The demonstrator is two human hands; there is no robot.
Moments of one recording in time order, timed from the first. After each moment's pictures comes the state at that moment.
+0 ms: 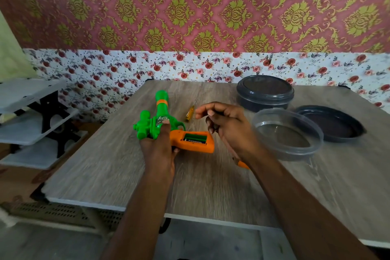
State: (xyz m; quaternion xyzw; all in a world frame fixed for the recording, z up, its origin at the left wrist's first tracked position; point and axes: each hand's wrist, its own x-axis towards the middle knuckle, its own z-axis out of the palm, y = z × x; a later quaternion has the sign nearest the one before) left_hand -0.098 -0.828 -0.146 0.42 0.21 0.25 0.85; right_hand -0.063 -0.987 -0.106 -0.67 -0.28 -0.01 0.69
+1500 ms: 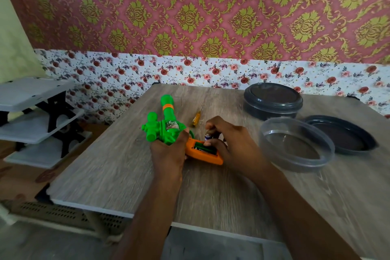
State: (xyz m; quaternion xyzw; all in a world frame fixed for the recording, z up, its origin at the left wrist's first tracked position) left_hand -0.092 -0.827 -0.157 0.54 0.20 0.28 0.77; right_hand -0.060 -0.993 -0.124 -0.84 -0.39 -0.19 0.33
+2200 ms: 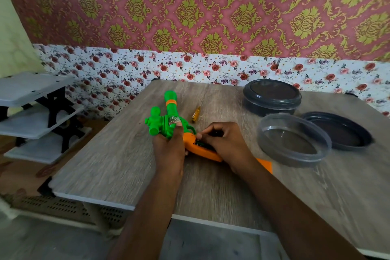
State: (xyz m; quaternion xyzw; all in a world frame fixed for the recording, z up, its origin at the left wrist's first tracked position) left_hand -0.094 -0.833 -0.155 0.54 0.20 0.29 0.76; right_hand -0.065 -0.965 -0.132 -0.79 -0.17 -0.03 0.58
